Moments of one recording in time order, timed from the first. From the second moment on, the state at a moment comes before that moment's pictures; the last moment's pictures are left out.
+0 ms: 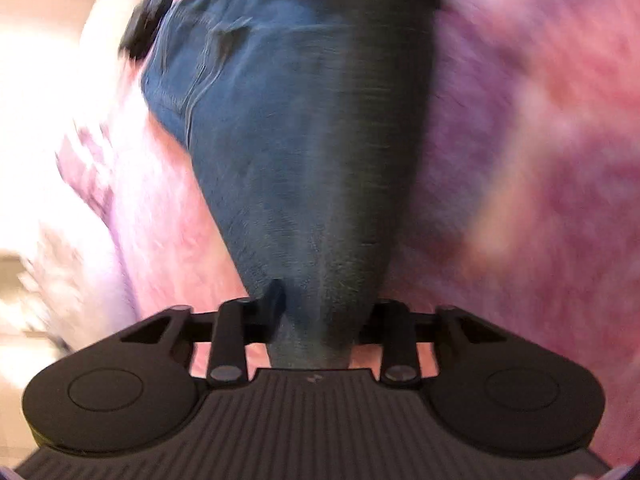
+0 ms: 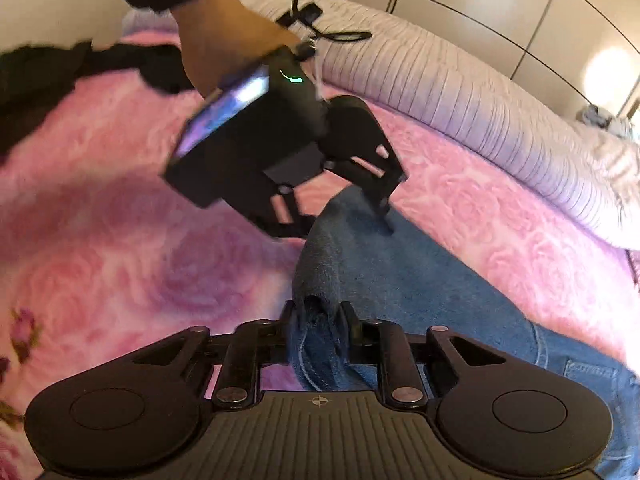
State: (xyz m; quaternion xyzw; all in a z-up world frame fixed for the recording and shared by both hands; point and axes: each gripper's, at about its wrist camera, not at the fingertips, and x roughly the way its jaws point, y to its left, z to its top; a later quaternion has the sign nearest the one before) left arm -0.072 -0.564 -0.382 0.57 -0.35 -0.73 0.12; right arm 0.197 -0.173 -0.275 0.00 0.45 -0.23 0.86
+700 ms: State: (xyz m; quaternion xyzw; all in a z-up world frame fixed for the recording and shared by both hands) left arm -0.060 -0.542 -0.295 0.59 -0.23 -0.76 0.17; right arm 0.194 -0.165 -0.279 -0.03 0.49 -0.27 0.83
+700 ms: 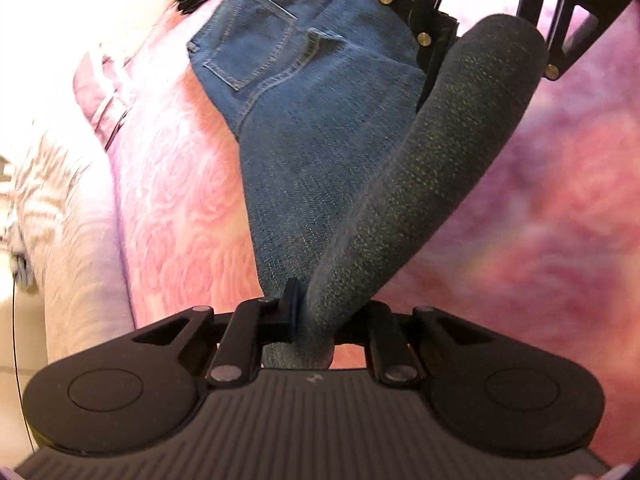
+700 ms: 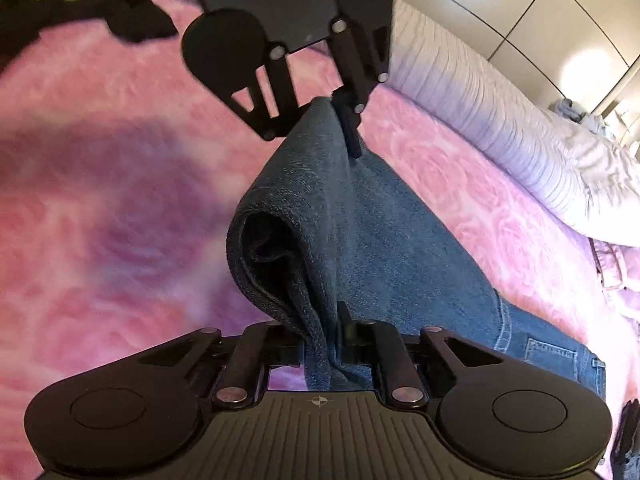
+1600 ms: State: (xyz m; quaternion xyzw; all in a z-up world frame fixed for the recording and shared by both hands) left arm -0.166 -0.673 -0.099 0.51 0.05 -0.79 0.33; right arm -0.032 -0.343 -0.175 0.38 0.23 -0.24 0.86
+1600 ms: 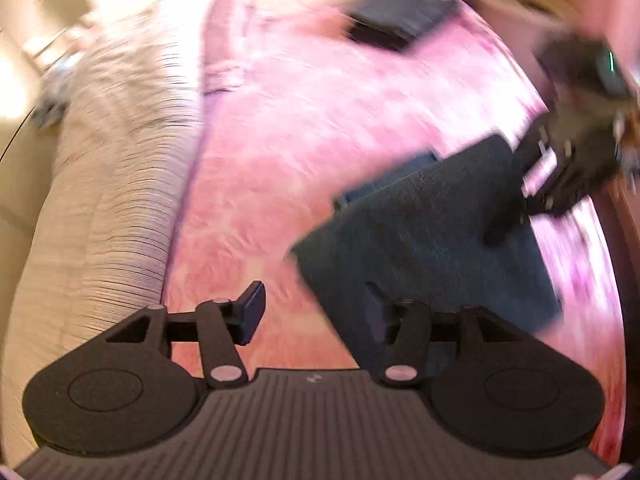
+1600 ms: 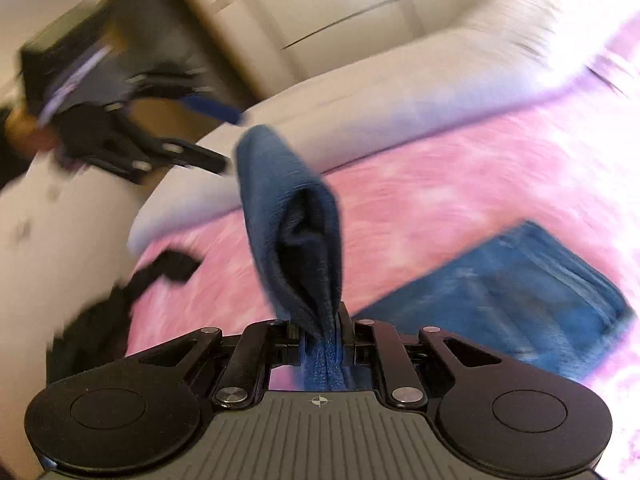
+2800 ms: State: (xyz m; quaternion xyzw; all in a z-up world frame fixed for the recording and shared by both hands) left arm -0.241 -0.813 -0.341 0.47 0.34 -0.74 0.34; right arm -0.160 -0.439 -0.322 0.64 0.04 -0.43 0.64
